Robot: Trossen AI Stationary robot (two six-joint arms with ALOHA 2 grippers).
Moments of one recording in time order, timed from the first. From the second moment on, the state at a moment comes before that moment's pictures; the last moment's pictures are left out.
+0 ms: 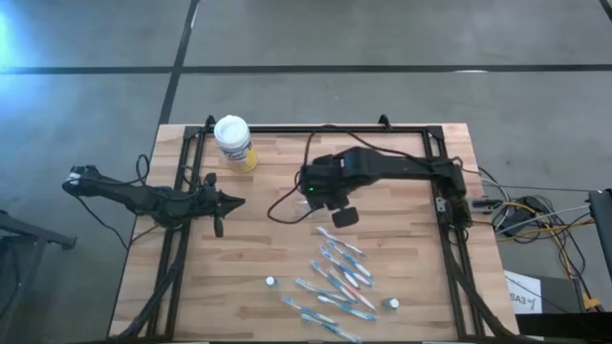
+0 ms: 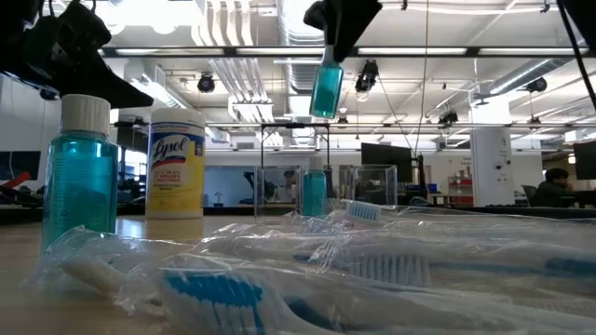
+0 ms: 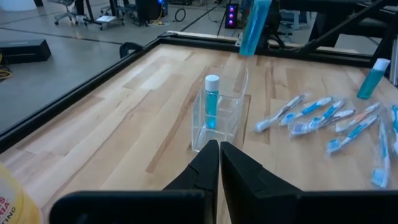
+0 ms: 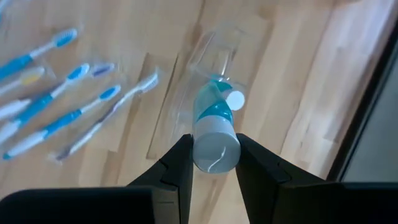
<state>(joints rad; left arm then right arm) -0.28 0.39 0.21 -0.15 -0.53 -0.21 0.03 2.04 2.20 -1.51 0.13 -0.31</state>
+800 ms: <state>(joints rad) -0.28 0.39 0.21 -0.14 -0.53 -0.20 -0.02 2.16 2.20 -1.49 0.13 -0.47</state>
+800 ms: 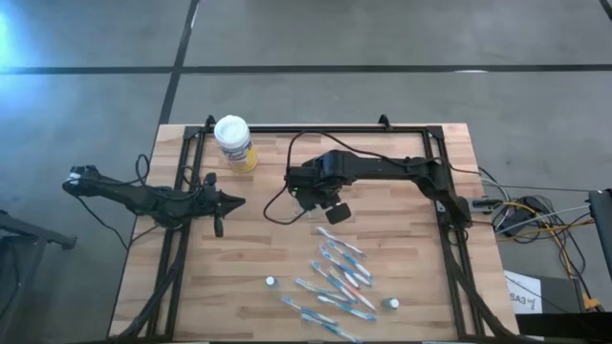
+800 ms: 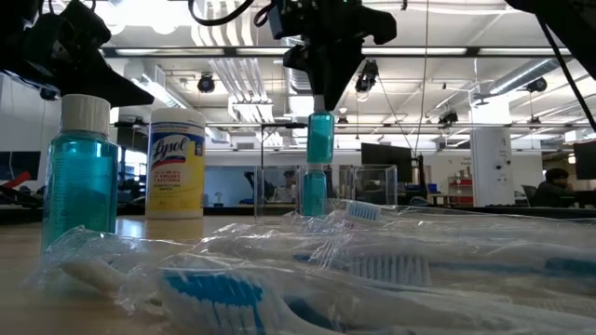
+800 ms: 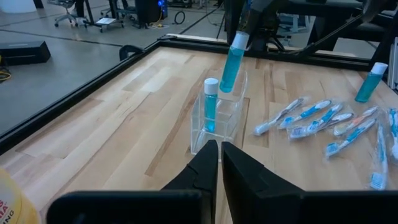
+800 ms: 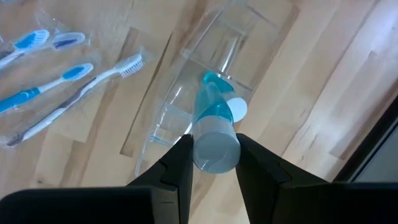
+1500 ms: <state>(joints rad) -0.28 0.39 0.20 -0.14 -0.53 -0.21 -0.02 2.16 2.04 -1.36 0.11 -0.45</state>
